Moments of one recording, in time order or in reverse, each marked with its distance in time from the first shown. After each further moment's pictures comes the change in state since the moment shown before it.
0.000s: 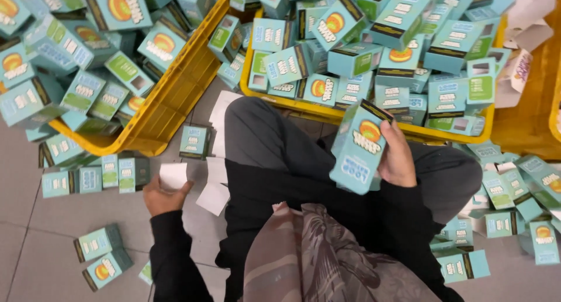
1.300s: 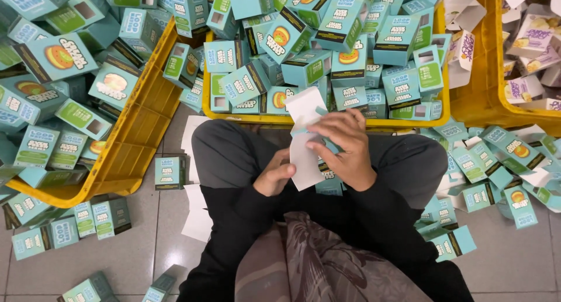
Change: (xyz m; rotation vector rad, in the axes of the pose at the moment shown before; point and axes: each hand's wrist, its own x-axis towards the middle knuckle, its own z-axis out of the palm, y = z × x) left_hand -0.054 0.375 0.075 -1.733 -1.313 0.014; right_hand -0.027 -0.077 0.099 -1.037 -0.113 -0.885
